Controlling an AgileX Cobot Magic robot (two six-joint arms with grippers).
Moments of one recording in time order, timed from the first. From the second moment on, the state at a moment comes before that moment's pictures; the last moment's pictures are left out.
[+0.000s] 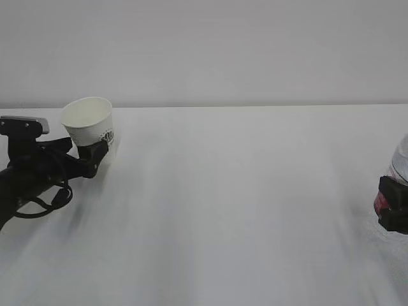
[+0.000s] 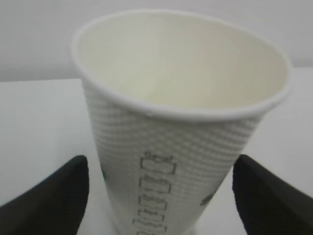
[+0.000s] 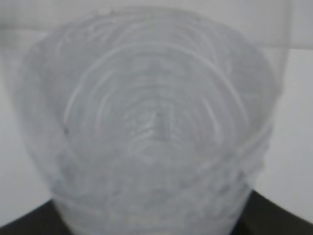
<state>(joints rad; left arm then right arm) -0.12 2.16 -0.70 0.23 -1.15 -0.21 0.02 1.66 -0.14 -0.03 -1.08 -0.06</state>
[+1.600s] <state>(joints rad) -0.12 2.25 -0.82 0.21 -1.15 -0.21 0.02 1.66 -0.14 -0.04 -1.08 -0.06</state>
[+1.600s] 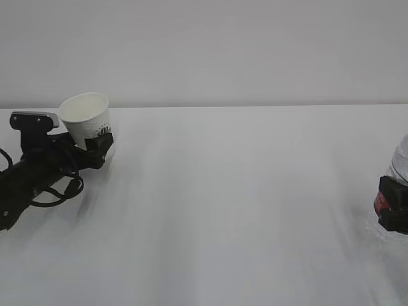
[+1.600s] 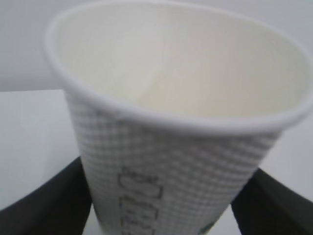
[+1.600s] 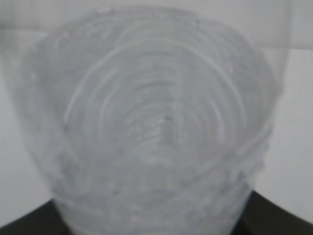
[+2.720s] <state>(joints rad) -0.12 2.21 -0.83 0.29 -1.15 -0.21 0.02 1.66 -0.14 -0.04 -1.08 -0.06</state>
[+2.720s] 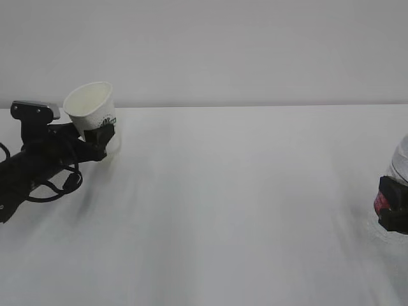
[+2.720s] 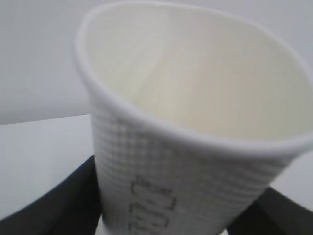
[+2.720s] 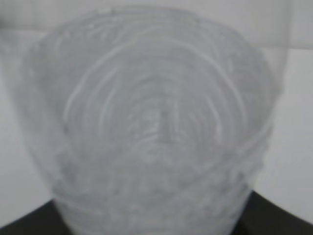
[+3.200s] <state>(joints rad) -0.12 2.16 -0.83 0.52 -1.15 -0.32 0.02 1.66 -0.14 -0.03 -1.08 -0.06</state>
